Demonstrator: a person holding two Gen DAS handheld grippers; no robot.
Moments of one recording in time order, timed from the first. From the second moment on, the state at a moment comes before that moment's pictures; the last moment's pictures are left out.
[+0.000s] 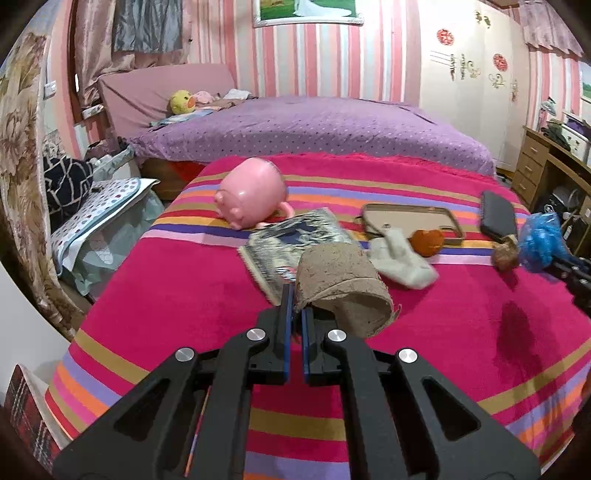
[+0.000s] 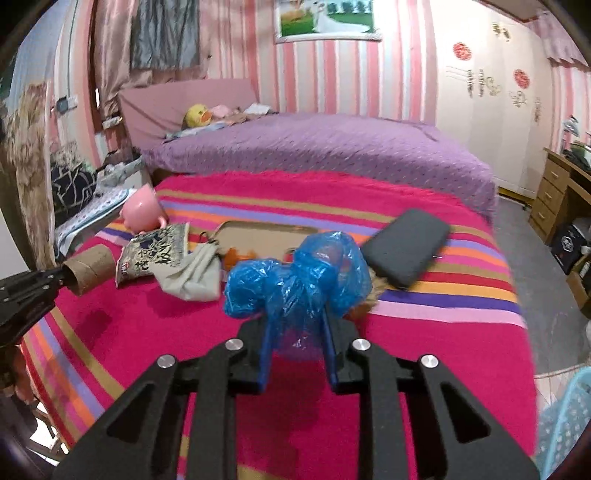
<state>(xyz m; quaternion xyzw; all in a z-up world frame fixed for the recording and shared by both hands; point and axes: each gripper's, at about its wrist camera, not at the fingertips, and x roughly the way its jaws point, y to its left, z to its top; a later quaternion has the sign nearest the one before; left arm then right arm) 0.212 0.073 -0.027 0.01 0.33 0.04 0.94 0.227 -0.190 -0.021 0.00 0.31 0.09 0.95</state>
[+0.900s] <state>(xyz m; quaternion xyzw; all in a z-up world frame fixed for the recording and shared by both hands) 0.161 -0.066 -0.019 0.06 0.30 -0.06 0.95 0.143 -0.356 -0.018 0.06 0.30 0.00 0.95</state>
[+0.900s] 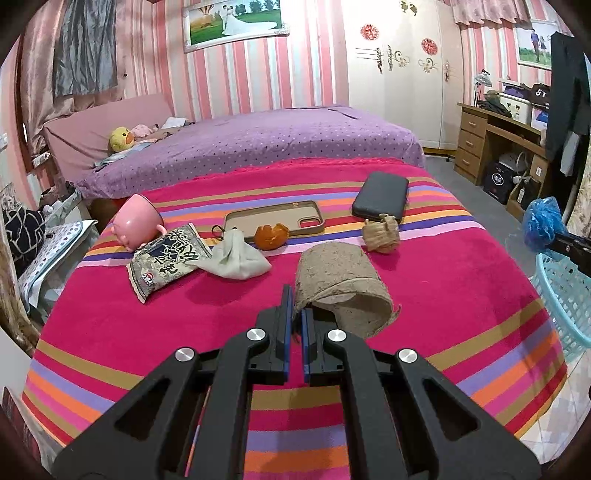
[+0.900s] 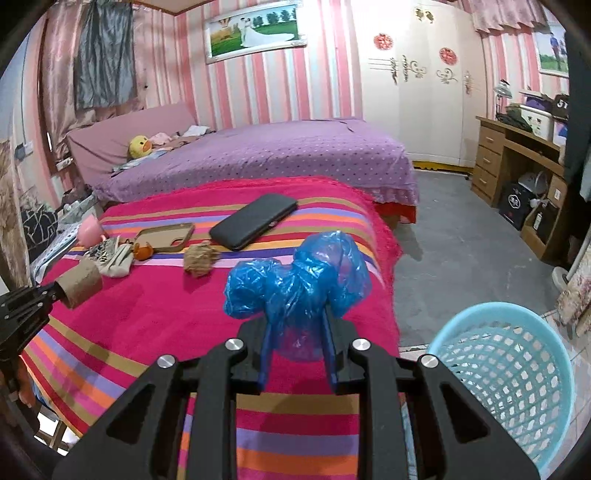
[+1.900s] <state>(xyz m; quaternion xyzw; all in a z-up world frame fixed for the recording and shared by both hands) 0.144 -0.234 0.009 0.09 0.26 -0.14 0.95 0.085 -0.500 -0.019 0.09 0.27 -0.10 0.95</state>
